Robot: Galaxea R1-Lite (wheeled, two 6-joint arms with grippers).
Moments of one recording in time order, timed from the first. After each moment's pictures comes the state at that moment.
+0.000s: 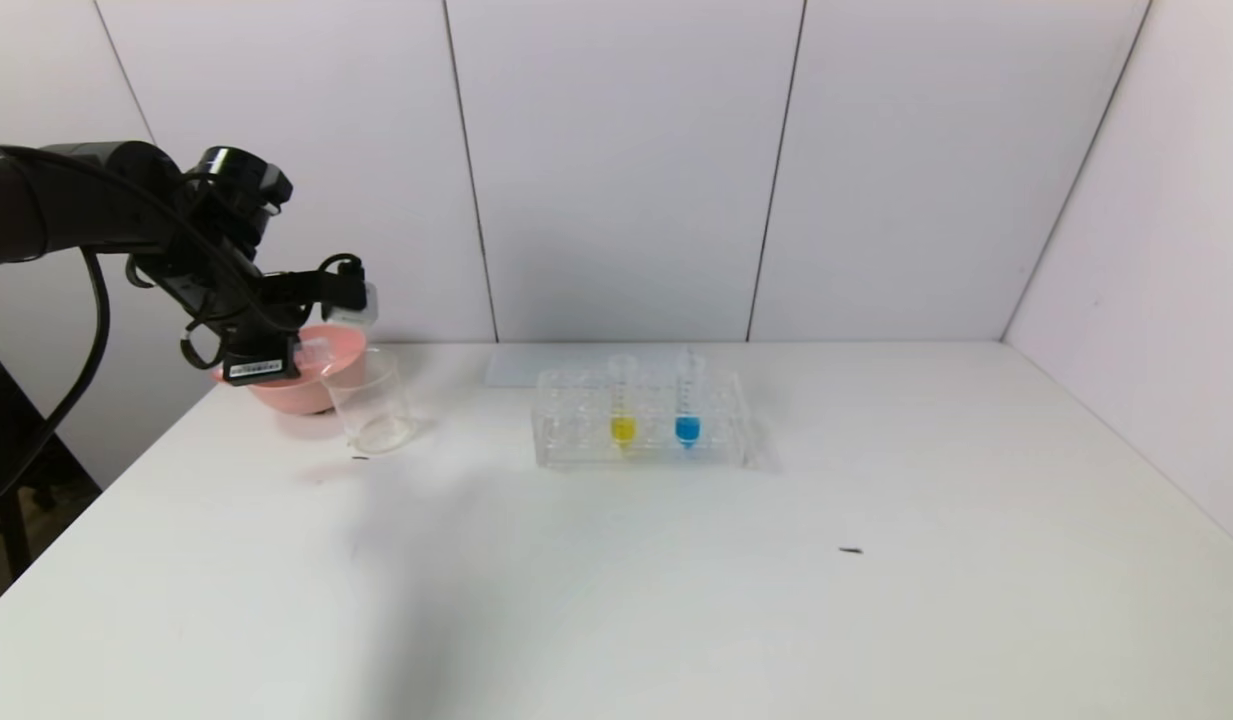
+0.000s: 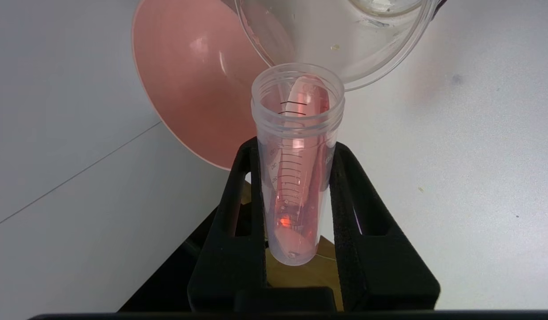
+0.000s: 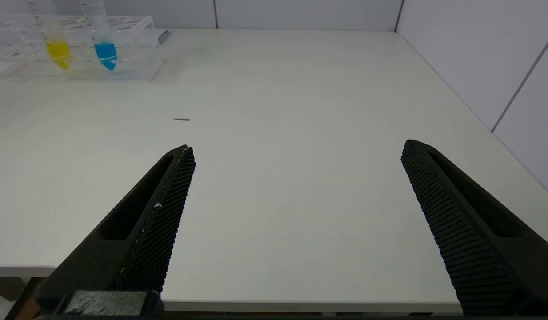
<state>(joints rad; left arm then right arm) 0.01 2.11 -1.99 0.80 0.14 1.29 0.00 0.00 0.00 0.00 0.00 0.00</state>
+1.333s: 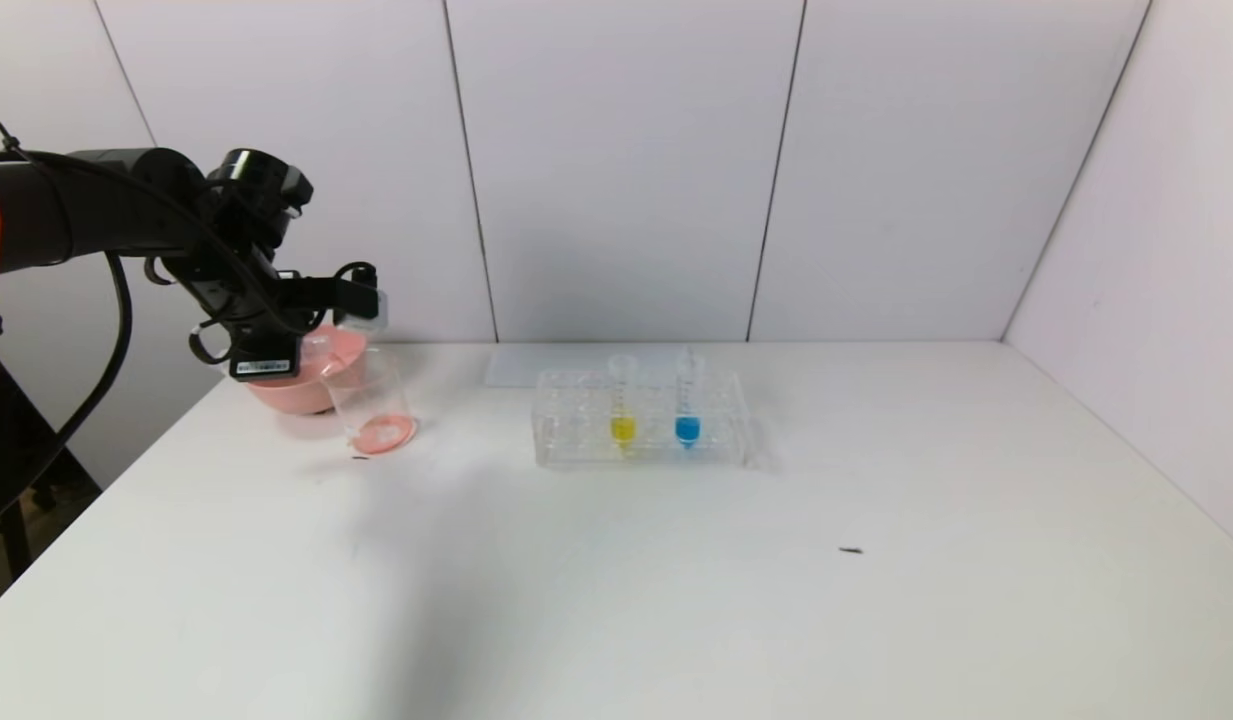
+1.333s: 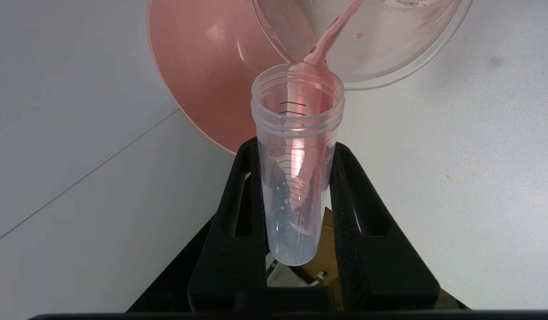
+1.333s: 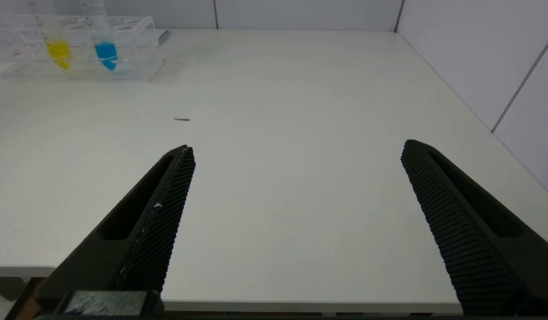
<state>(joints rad) -0.02 2.13 -1.99 0.76 0.25 1.33 0.00 0.00 0.00 0.00 0.00 0.00</state>
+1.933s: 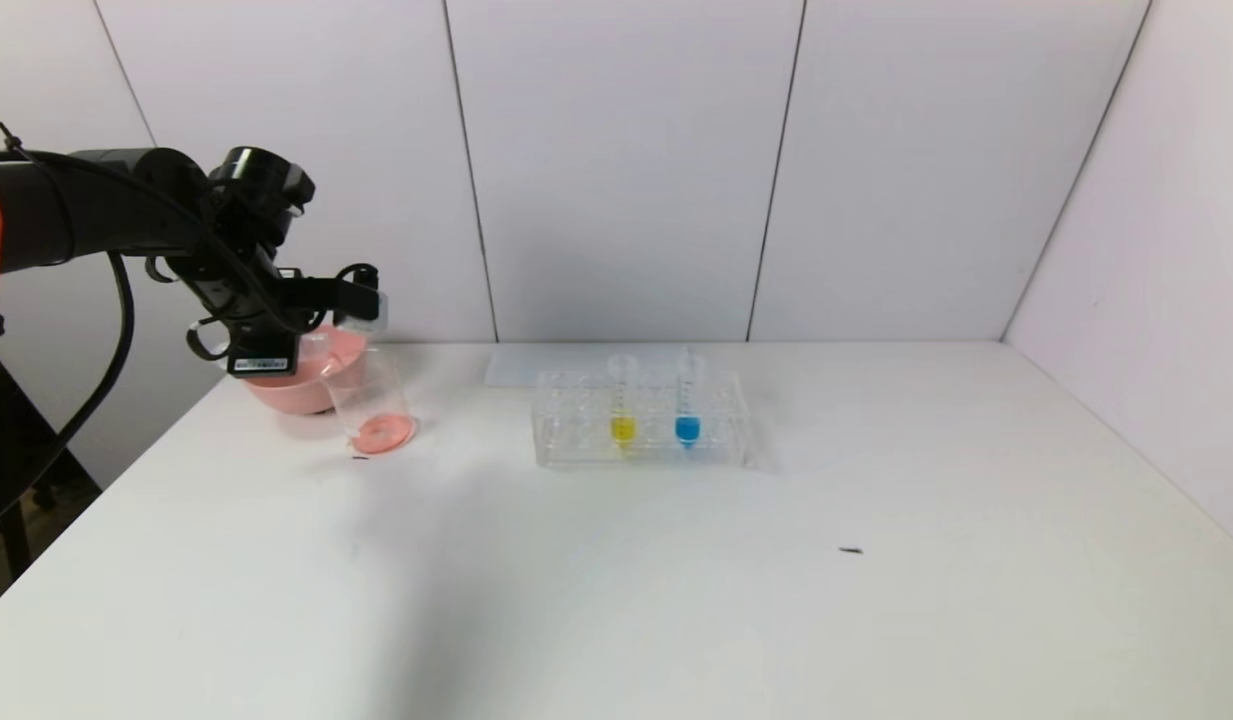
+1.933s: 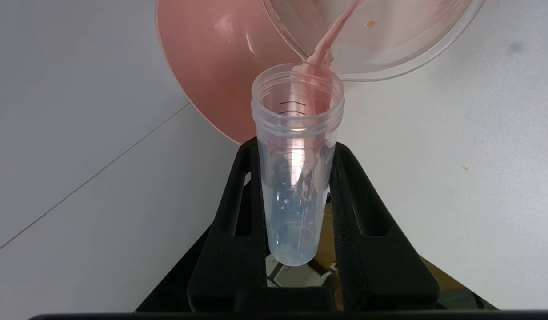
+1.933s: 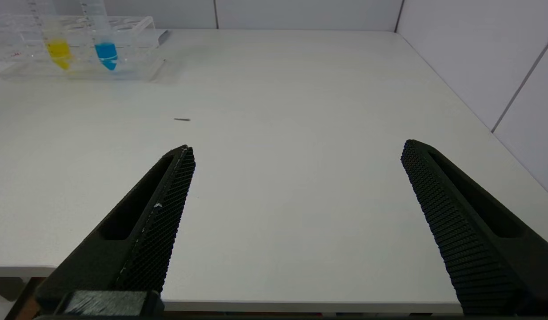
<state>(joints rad) -0.03 2.13 -1.99 0.74 0.29 1.37 0.00 0.00 0.00 0.00 0.00 0.00</state>
